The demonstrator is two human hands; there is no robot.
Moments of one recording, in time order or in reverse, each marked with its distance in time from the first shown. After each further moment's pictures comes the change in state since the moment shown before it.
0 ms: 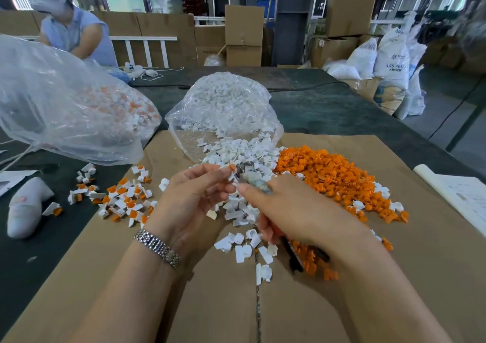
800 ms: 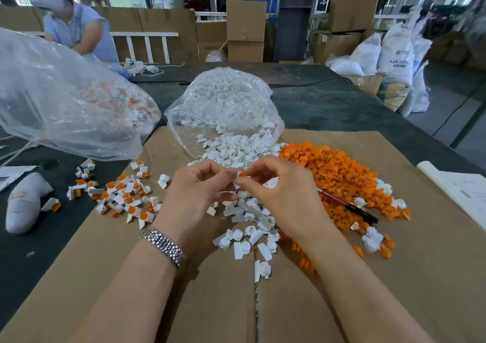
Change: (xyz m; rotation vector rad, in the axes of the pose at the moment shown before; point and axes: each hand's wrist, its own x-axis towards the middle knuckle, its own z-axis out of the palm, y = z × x) left_hand 0.001 -0.011 0.004 0.369 0.064 0.140; right_hand 0.029 0.029 0.020 0.053 0.459 -0.357
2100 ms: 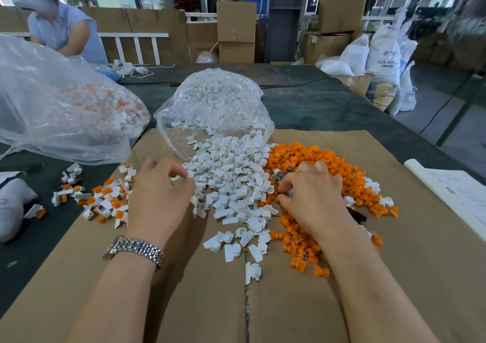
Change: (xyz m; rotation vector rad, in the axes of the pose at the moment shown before) left_hand 0.000 0.002 -0.022 0.922 0.357 0.181; right_hand 0.007 0.043 -0.026 -0.814 -0.095 0.174
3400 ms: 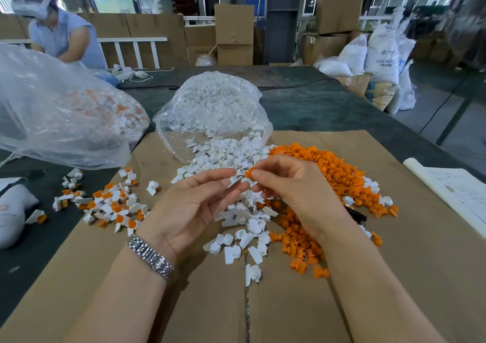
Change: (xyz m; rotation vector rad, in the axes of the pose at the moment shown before) left_hand -0.006 0.021 0.013 -1.379 -0.680 -0.466; right_hand -0.004 -0.011 -0.011 1.386 -0.134 -0.062
